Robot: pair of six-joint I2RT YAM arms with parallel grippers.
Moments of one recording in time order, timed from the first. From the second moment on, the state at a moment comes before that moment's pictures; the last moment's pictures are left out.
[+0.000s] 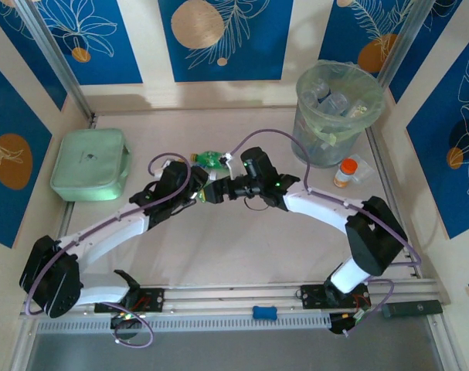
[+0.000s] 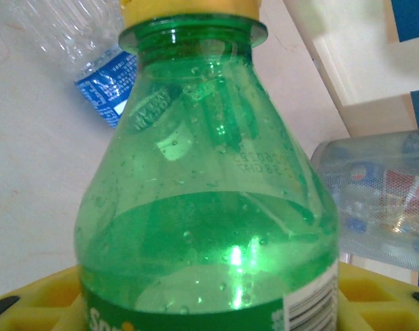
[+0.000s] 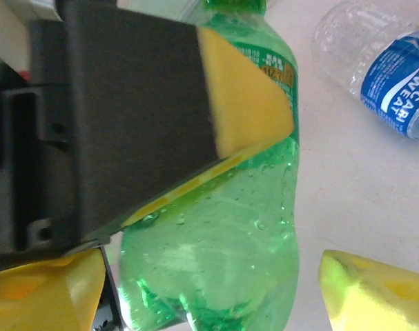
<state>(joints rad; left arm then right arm) -0.66 1.26 0.82 -0.19 -0.17 -1.31 0.73 1.58 1.03 -0.03 -0.53 0.44</state>
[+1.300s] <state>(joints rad) -0.67 1.14 0.70 -0.02 -0.10 -1.34 0.65 1.53 0.99 0.02 -0.58 0.41</state>
